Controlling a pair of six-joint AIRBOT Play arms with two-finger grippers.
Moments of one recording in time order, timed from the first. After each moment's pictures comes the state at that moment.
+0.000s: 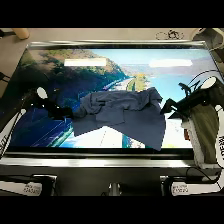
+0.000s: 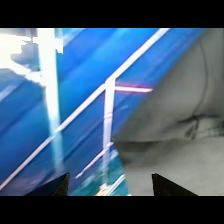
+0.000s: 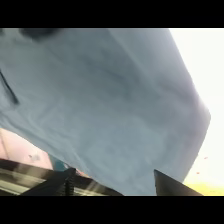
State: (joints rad) left arm -0.06 -1.60 1.19 1.29 -1.21 -1.54; right arm -0.25 -1.56 1.31 -1.10 1.54 1.46
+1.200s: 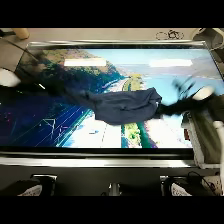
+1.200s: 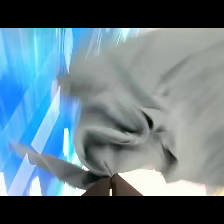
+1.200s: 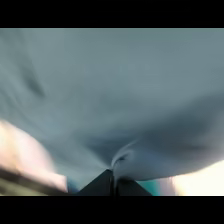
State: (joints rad) left arm -0.09 -1.18 1.43 1.13 -1.15 -1.44; right arm -0.12 -1.23 1.16 -1.01 1.25 1.35
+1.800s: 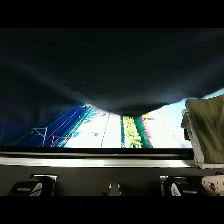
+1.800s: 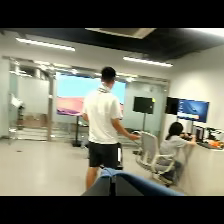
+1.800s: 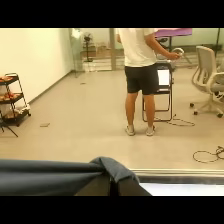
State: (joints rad) left arm 0.02 -0.66 1.91 1.40 -0.91 -1.64; right arm -0.11 -0.68 1.81 -1.31 1.06 1.54
